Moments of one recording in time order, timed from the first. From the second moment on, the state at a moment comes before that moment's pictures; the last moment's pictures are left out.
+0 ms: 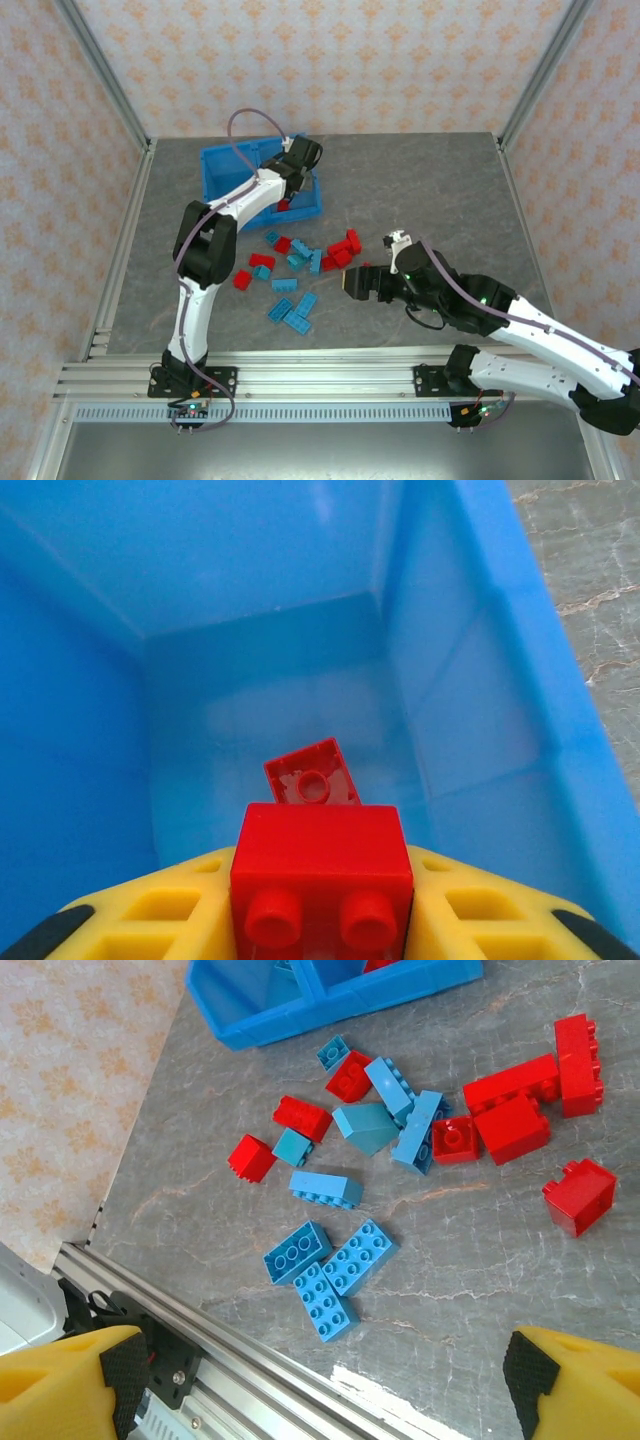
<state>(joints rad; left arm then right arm) -0.42 2.19 1.83 -0.56 -0.38 -0.39 1.01 0.83 0.93 -0.74 0.09 0.81</state>
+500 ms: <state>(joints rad) -0.57 1.43 1.42 -0.51 -0.25 -0.30 1.00 0.82 0.90 -0.79 0.29 0.88</state>
